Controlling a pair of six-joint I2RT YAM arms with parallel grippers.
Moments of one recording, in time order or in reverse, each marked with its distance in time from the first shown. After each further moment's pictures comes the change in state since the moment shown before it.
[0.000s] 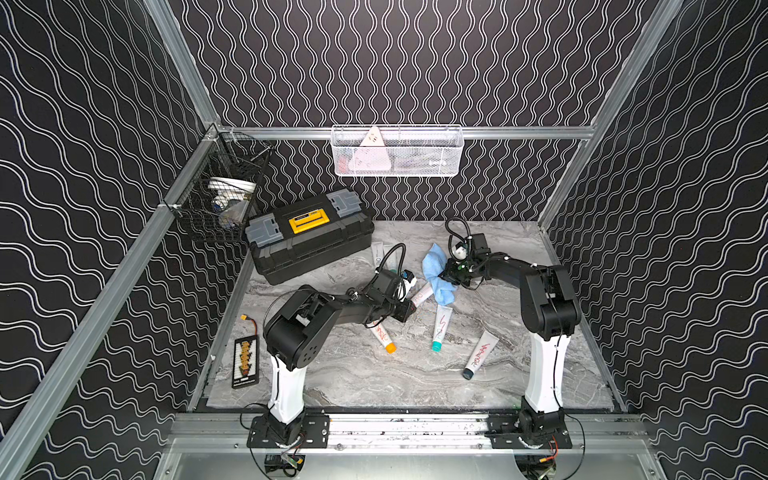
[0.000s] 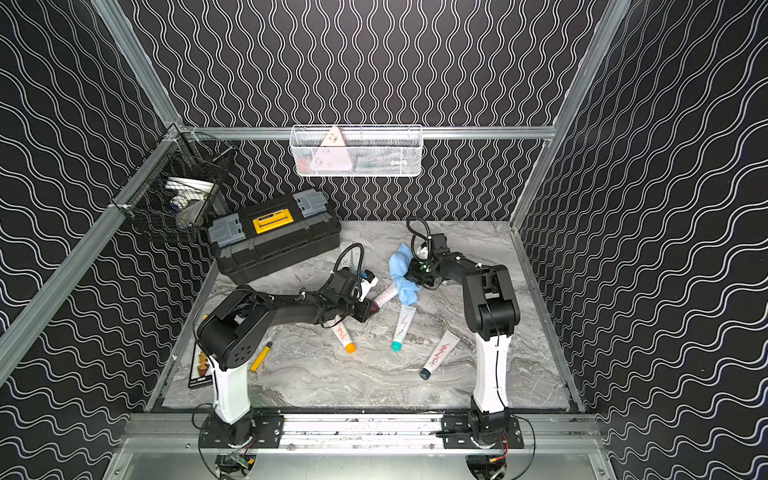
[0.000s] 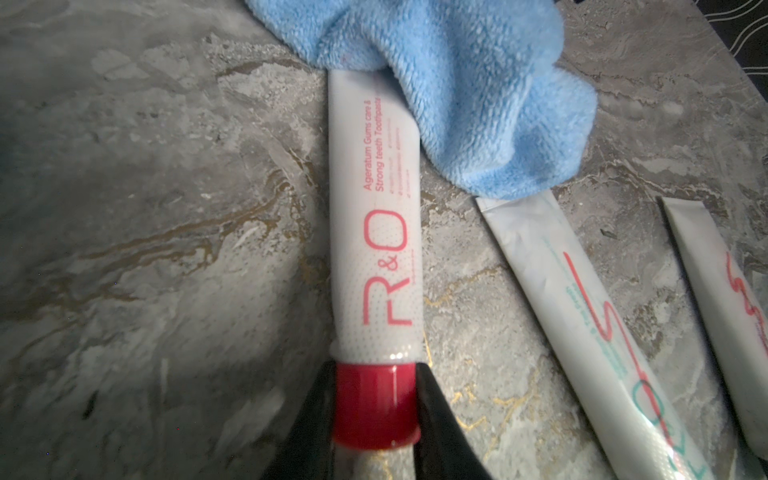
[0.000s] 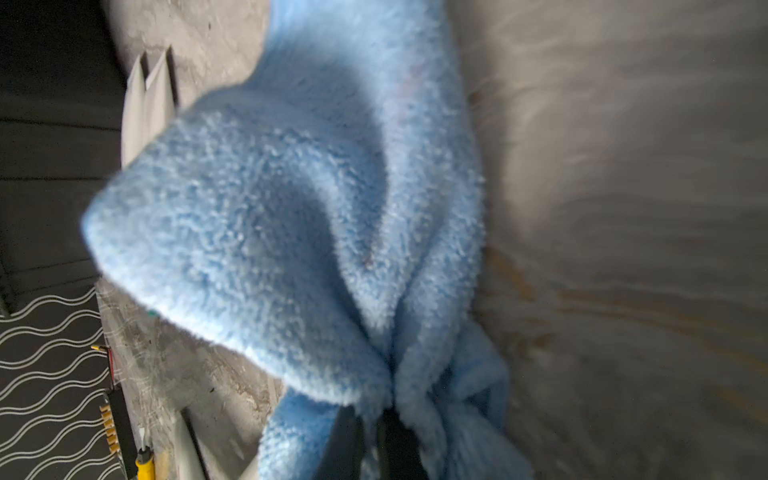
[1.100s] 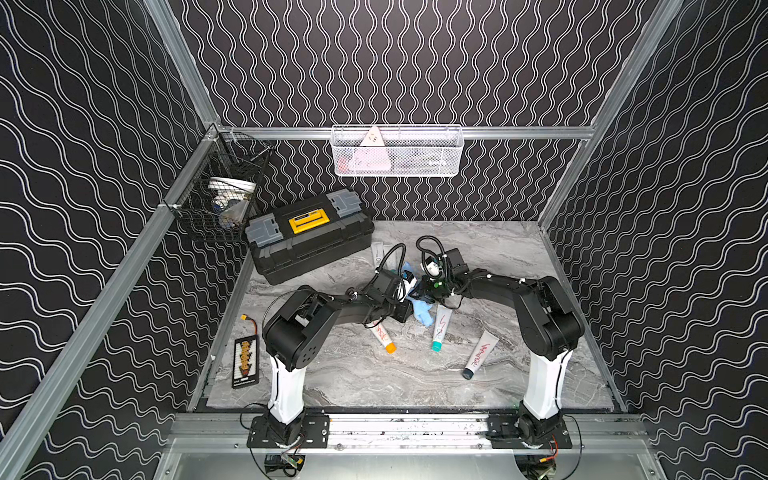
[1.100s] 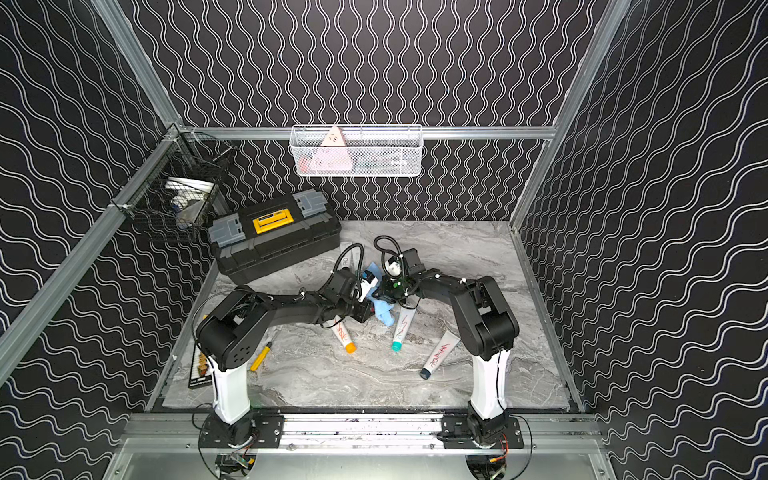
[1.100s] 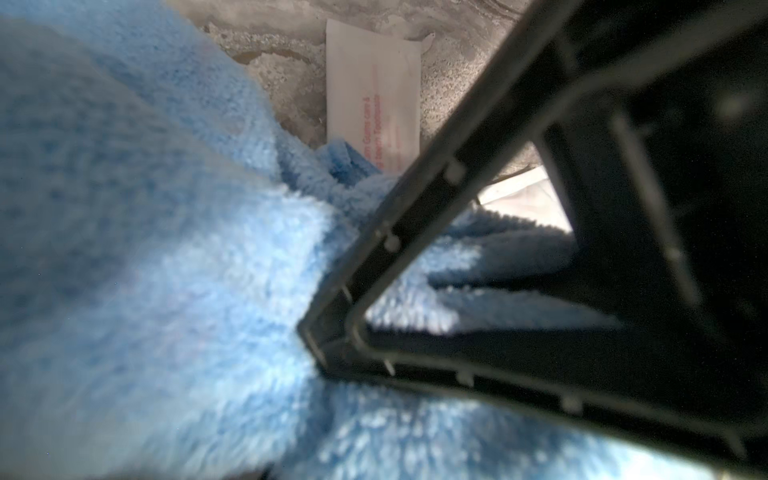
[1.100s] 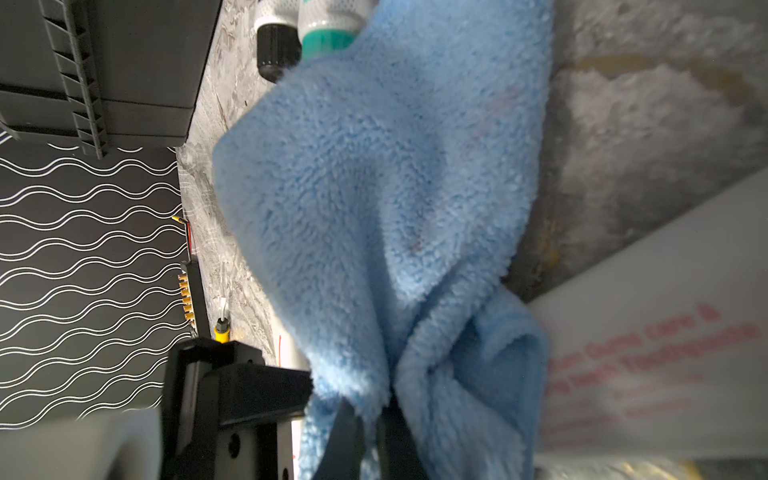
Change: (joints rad) left arm 0.000 -0.006 0.000 -0.016 -0.003 0.003; right arm 0.223 -0.161 -0.222 0.144 -0.141 0.134
